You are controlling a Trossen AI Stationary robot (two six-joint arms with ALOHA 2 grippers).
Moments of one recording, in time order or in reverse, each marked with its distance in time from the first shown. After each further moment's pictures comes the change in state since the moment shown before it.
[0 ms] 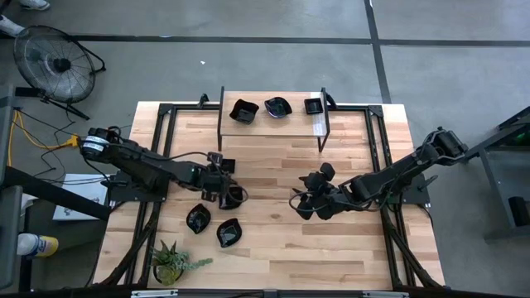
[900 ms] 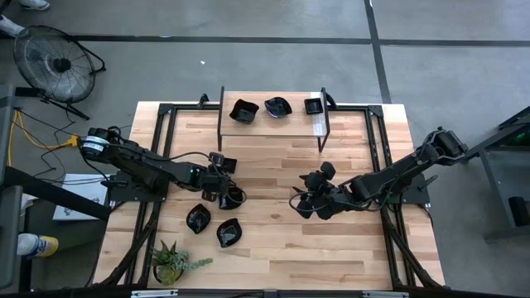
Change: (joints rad) left arm 0.000 0.000 -0.048 0.111 -0.026 0.086; right arm -0.001 0.000 0.000 0.000 0.031 -0.016
